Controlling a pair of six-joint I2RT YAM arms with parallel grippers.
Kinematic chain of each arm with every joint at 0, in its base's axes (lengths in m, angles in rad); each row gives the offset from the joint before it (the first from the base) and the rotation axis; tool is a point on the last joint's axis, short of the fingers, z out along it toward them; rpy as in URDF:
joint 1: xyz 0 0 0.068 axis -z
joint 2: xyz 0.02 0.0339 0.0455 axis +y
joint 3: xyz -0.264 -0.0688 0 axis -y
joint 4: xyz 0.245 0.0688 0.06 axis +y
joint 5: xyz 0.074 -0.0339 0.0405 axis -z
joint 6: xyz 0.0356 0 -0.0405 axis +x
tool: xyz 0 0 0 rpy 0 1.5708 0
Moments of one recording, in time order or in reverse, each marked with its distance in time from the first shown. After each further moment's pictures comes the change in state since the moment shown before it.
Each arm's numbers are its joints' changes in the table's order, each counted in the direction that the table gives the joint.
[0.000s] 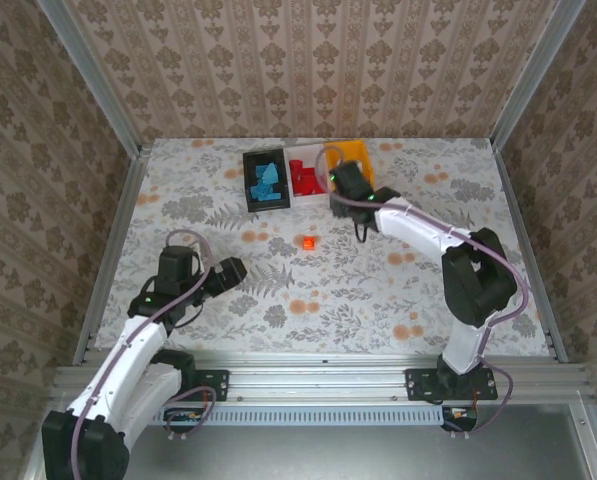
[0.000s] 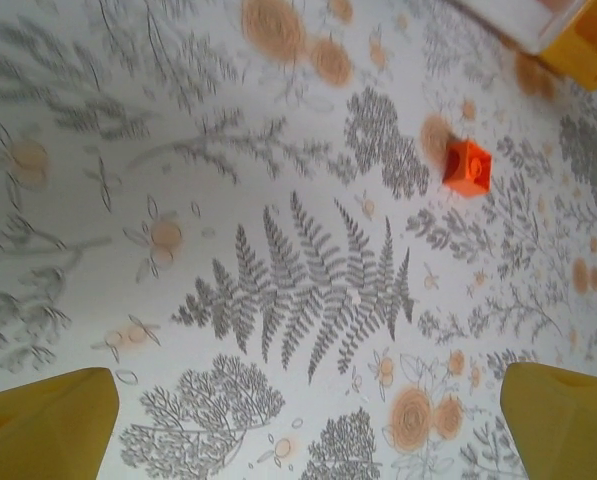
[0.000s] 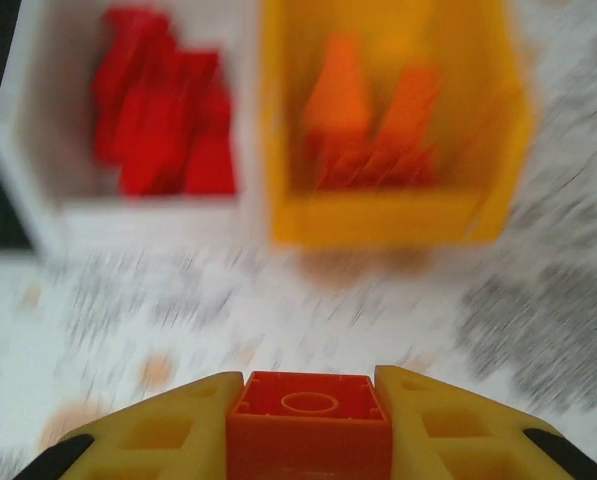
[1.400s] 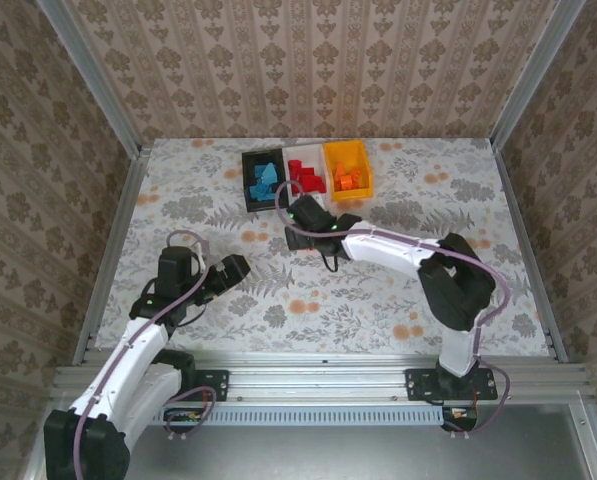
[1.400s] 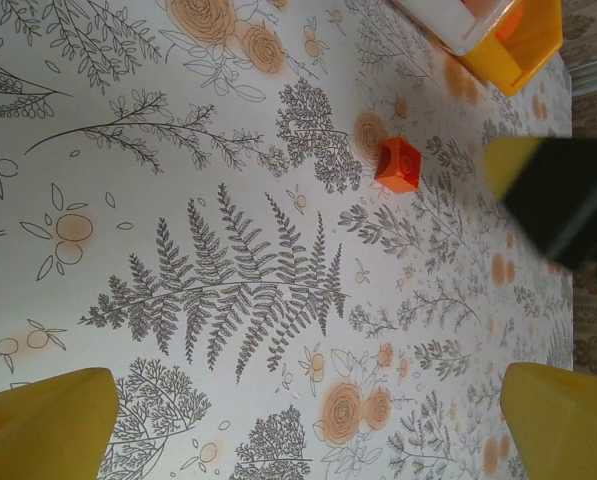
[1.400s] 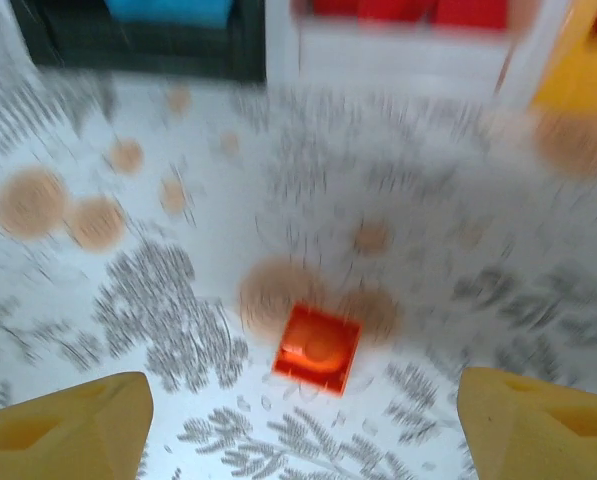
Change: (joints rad) left arm -0.006 -0.004 -0.027 -0.105 0.104 -0.083; right arm -0.278 0.088 -0.068 -0.011 0.004 0.155
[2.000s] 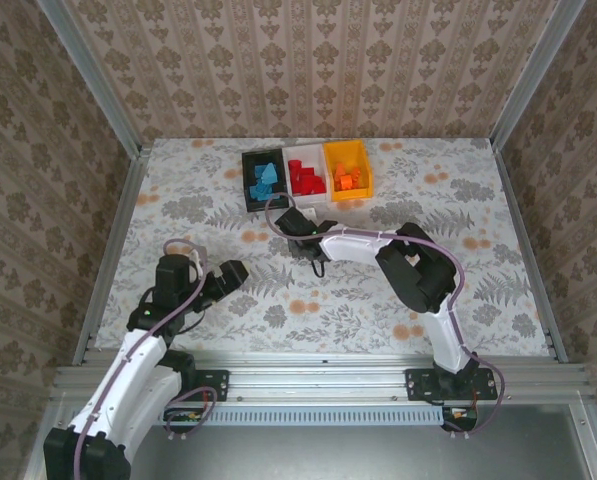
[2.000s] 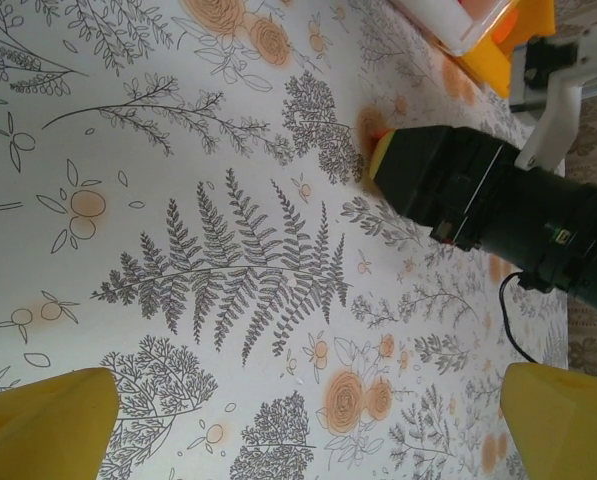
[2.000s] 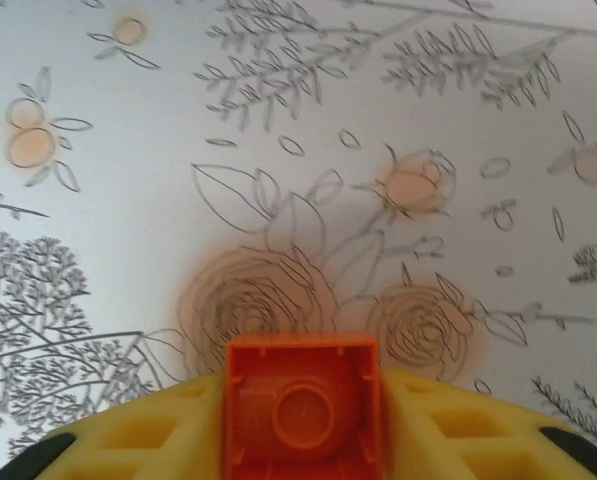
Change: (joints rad) left arm 0.000 -0.093 -0.044 0.030 -0.009 -0.022; right arm -0.002 0.222 0.106 -0.017 0.047 0.069
